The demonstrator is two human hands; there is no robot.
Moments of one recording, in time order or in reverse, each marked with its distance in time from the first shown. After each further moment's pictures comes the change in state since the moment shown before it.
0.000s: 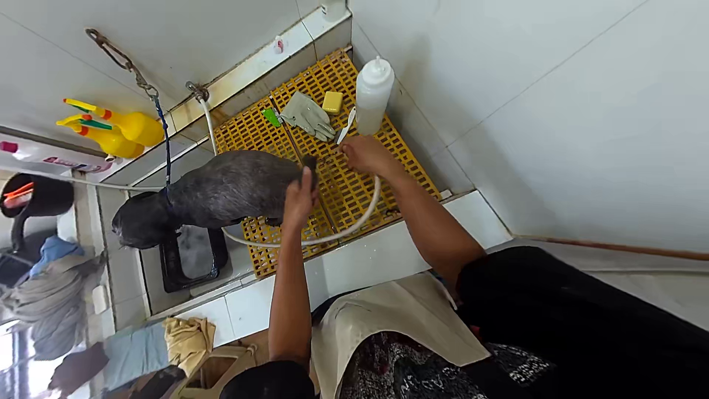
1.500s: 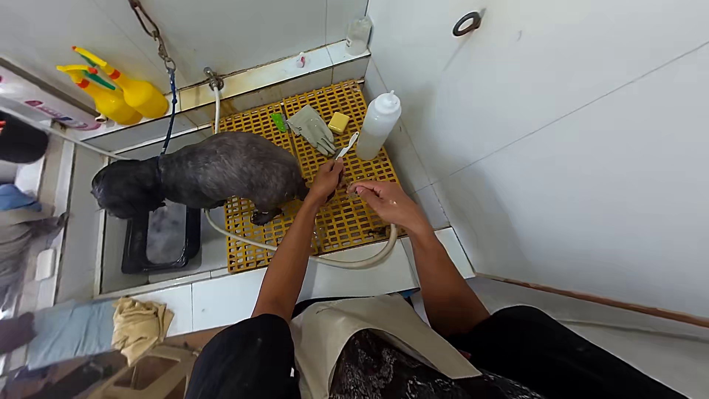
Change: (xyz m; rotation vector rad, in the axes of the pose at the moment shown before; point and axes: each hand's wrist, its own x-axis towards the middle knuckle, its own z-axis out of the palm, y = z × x) left_hand 0.060 -0.008 0.062 -0.035 -0.140 0.004; right_hand -0.104 0.012 -0.007 0.262 0.006 -0.163
